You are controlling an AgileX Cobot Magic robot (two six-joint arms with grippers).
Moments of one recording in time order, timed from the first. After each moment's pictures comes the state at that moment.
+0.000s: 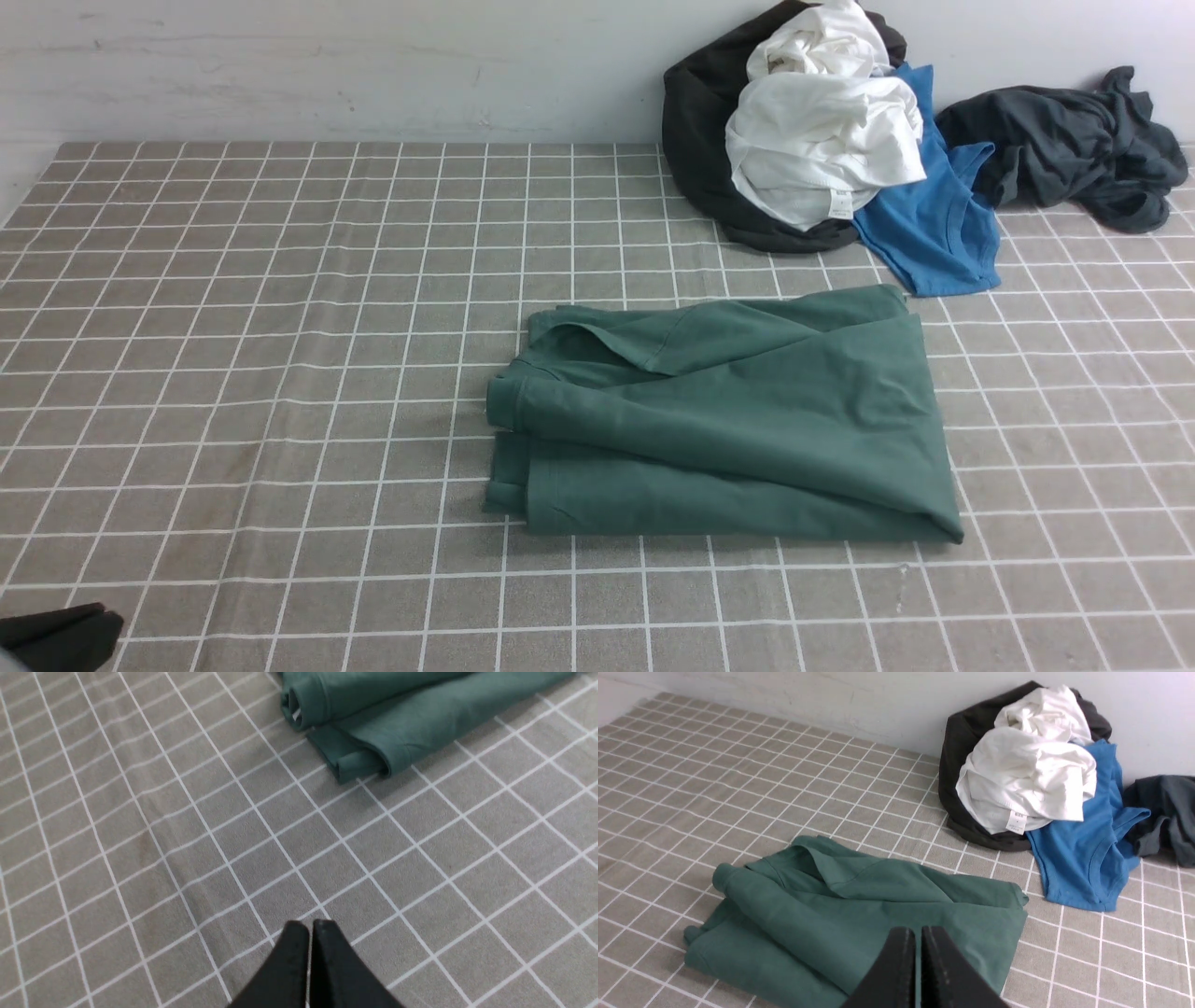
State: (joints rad) right arm 0.24 0.64 -0.79 0.27 0.64 -0.33; left arm -0.43 0.33 -0.48 -0.02 0.78 0.12
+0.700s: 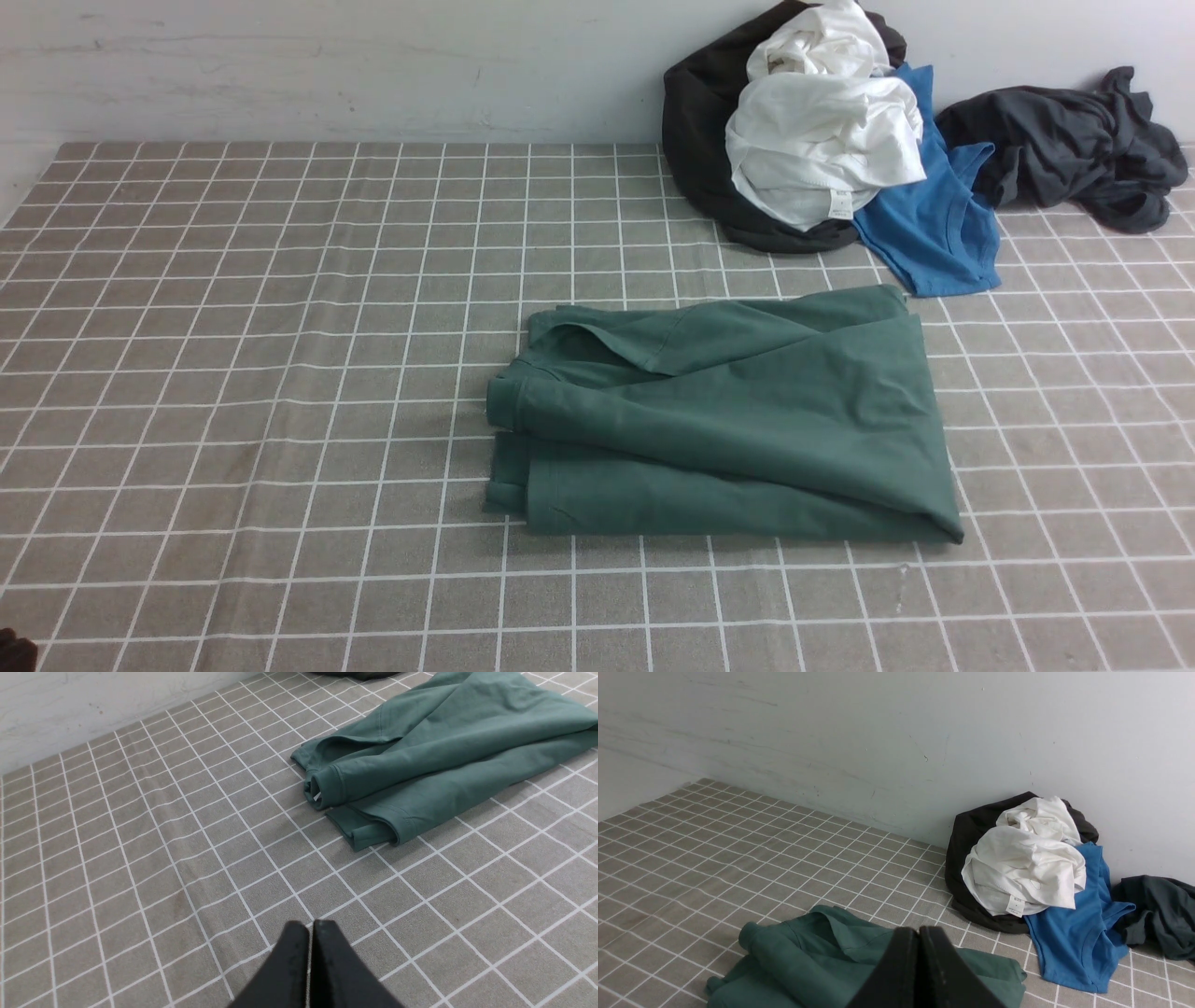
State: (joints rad) right arm 0.24 0.45 -0.74 0.35 0.63 -0.41; left arm -0.43 0.13 -0.46 0.00 0.81 0.12
